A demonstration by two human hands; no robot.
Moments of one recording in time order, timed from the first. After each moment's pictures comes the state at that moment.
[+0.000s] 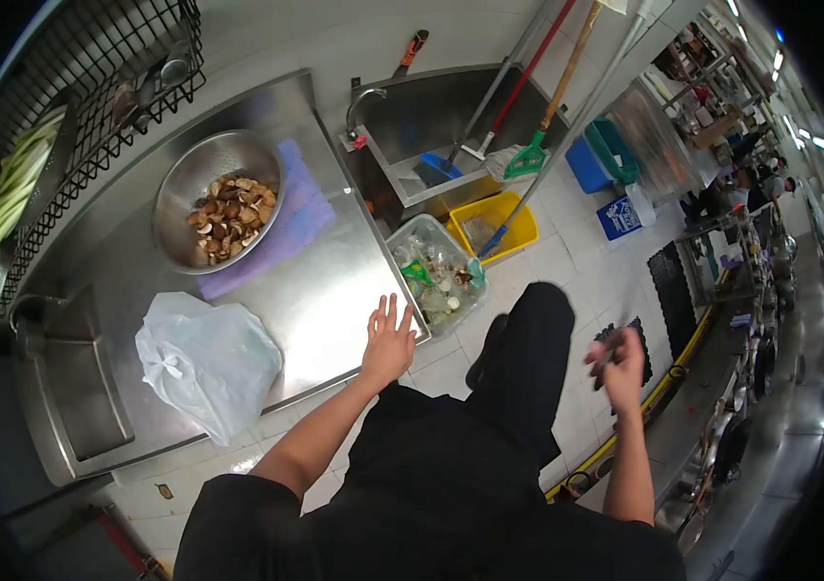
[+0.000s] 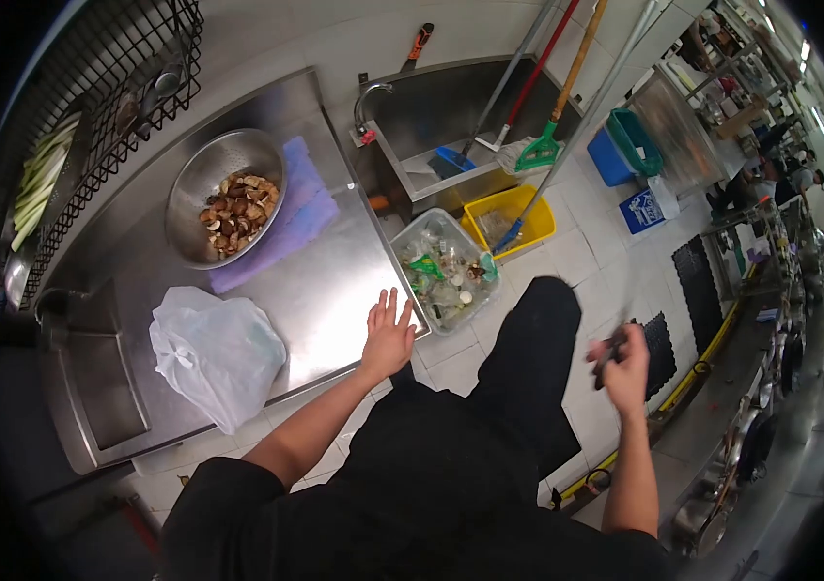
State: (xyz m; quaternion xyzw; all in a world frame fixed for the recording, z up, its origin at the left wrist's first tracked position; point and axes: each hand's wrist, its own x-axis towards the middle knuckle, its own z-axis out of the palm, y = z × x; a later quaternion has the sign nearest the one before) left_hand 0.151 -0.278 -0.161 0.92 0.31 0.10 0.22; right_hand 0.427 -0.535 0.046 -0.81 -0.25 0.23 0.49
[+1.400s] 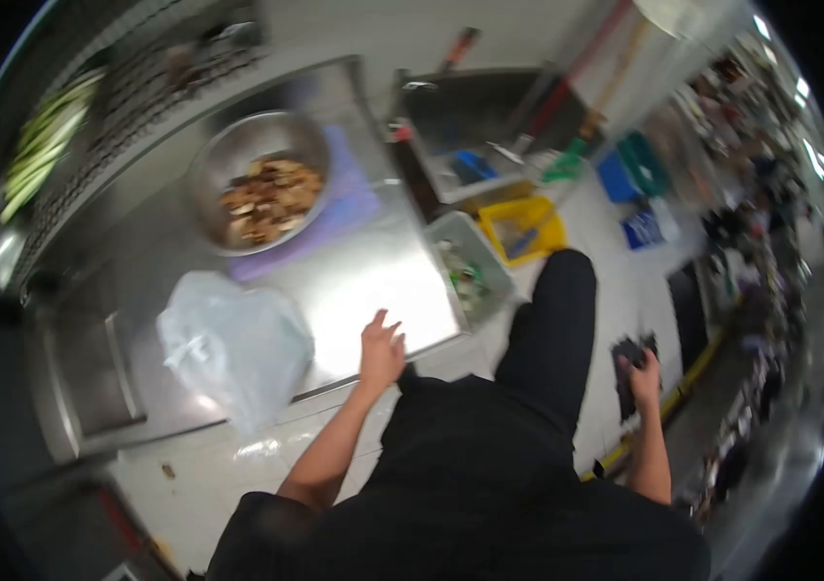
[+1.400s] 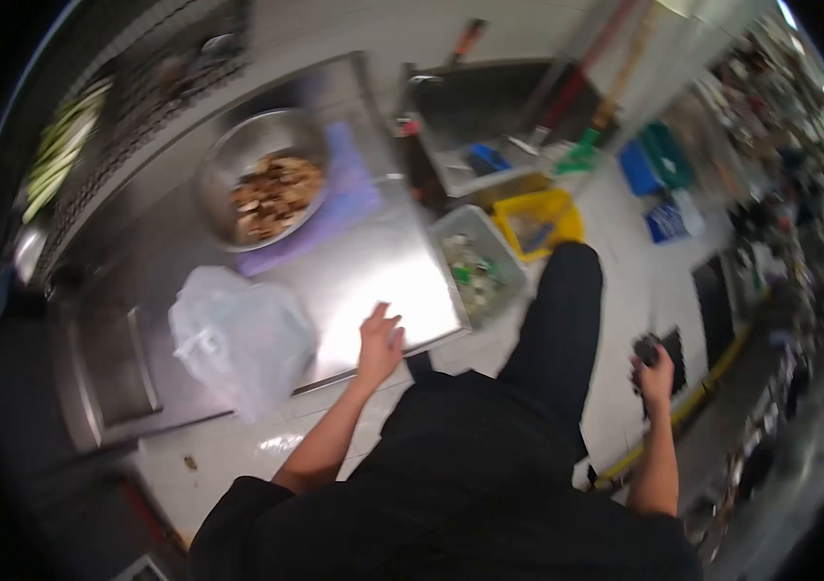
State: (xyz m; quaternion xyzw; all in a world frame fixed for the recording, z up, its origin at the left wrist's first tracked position) left_hand 0.075 -0.262 -0.186 0.81 0.40 0.25 0.36; right_hand 0.486 -0.585 -0.022 -0.90 -0.20 0.16 0.35
